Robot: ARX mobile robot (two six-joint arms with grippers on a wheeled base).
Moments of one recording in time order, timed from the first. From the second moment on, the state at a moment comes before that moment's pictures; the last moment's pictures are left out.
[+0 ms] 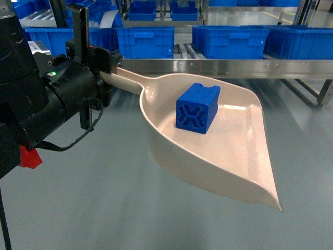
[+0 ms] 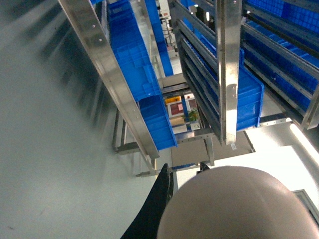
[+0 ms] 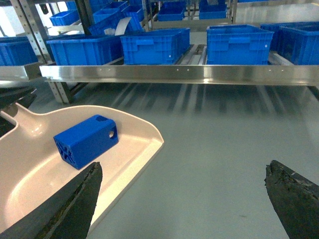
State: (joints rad) left arm -0.29 2.00 0.81 1.28 0.00 -1.34; right arm 0.03 0.77 0.28 0.42 -0.20 0.05
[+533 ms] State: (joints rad) left arm -0.29 2.00 0.81 1.28 0.00 -1.34; right arm 0.03 0.77 0.28 0.41 -0.20 0.05
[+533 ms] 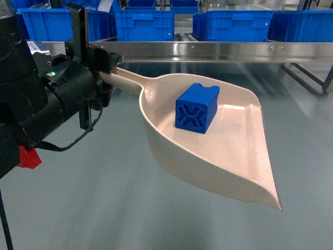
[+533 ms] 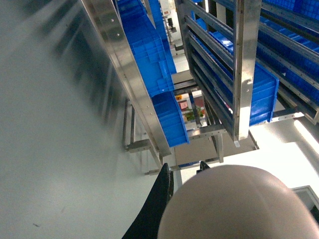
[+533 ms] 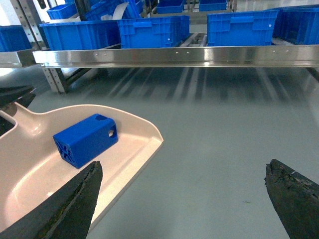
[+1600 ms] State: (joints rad) left arm -0.30 2.00 0.81 1.28 0.00 -1.33; right arm 0.03 0.77 0.28 0.42 -0.20 0.05
